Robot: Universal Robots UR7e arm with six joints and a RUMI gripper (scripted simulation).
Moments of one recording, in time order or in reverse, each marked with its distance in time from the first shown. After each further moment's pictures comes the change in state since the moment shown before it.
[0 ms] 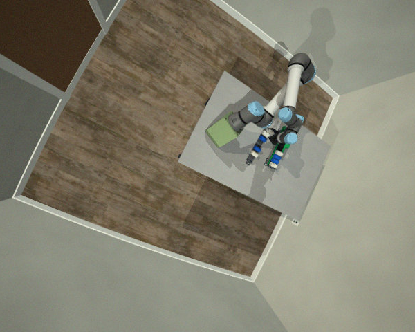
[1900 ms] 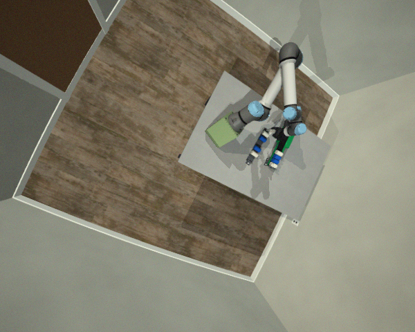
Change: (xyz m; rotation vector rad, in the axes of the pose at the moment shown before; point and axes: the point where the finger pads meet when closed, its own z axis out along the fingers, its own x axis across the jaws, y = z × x) arm -0.006 -0.026 0.055 -0.243 -0.075 -0.344
